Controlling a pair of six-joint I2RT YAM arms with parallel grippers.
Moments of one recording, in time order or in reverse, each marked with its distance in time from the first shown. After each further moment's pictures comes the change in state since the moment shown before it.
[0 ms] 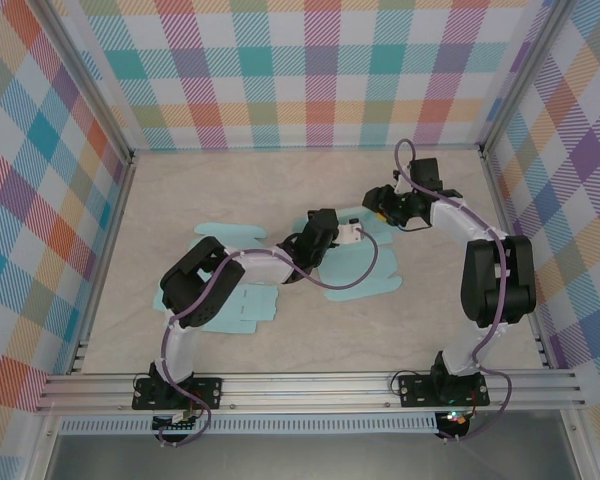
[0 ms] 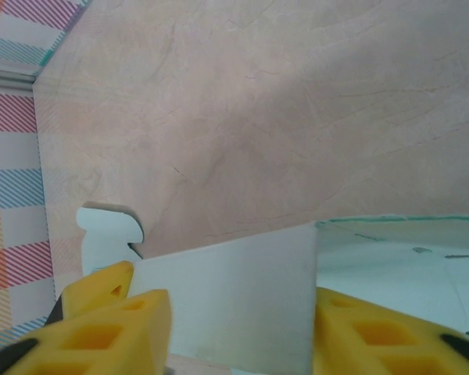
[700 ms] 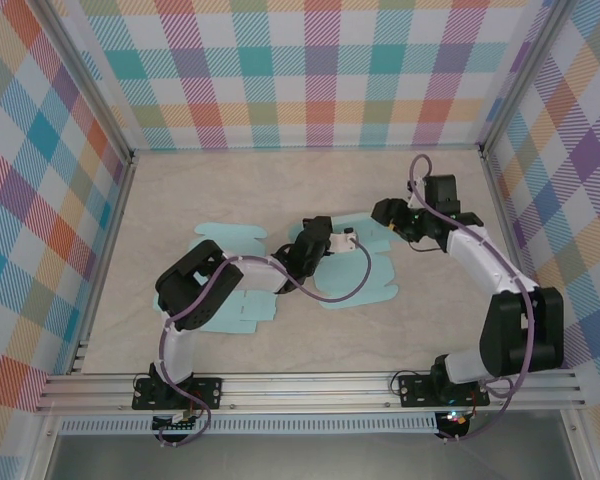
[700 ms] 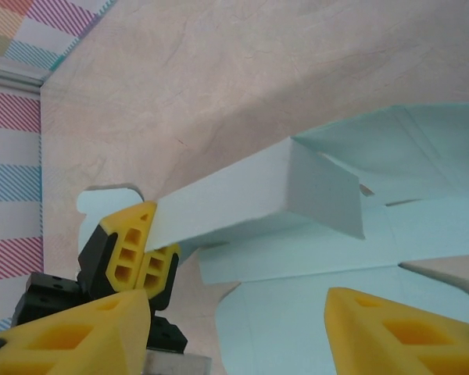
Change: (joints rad) left arm -0.007 -0.038 -0.141 0.138 0.016 0.023; right arm -0.007 -0.340 -0.228 -0.044 0.091 -0.029
